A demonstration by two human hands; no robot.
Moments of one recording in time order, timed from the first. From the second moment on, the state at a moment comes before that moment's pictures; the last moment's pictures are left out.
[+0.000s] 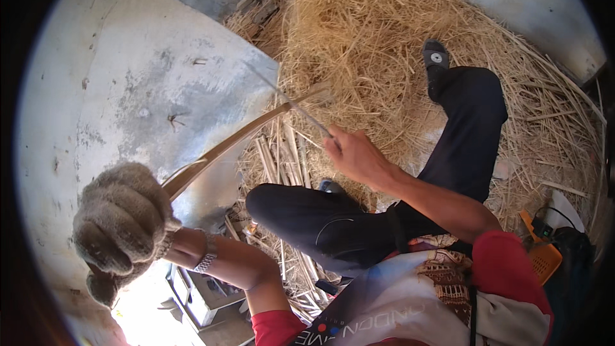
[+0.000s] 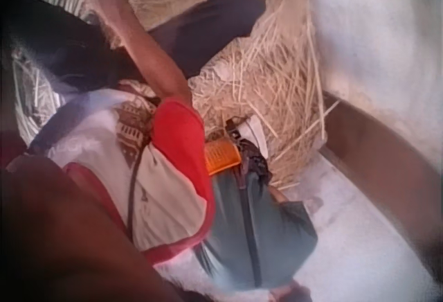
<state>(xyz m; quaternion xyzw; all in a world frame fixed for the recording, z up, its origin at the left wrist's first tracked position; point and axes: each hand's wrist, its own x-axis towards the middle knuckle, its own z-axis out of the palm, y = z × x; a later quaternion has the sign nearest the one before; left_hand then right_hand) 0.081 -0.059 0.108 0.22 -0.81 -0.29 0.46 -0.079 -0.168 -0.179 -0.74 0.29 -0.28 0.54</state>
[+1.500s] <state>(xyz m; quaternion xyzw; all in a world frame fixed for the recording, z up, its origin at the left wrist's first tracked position) 0.081 -0.096 0.118 0.00 -0.85 -0.49 0.21 -0.060 -0.171 -0.195 -0.79 0.26 -0.34 0.43</state>
